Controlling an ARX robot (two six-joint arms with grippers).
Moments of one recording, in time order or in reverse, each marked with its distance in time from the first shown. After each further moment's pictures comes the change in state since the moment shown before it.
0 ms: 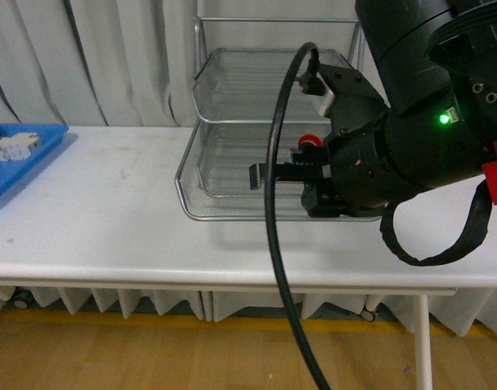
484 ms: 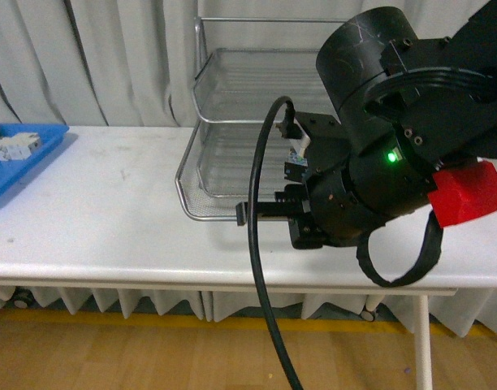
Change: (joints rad) left arm 0.000 0.000 0.000 0.000 0.000 0.000; right arm 0.010 0.128 0.086 -0.080 -0.012 0.003
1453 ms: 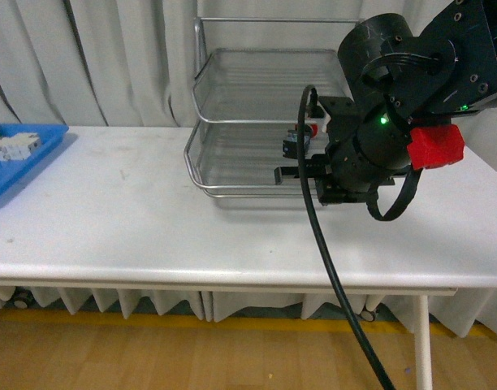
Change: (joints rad) left arm 0.000 0.000 0.000 0.000 0.000 0.000; right arm -0.129 0.226 0.336 -0.109 0.042 -0.102
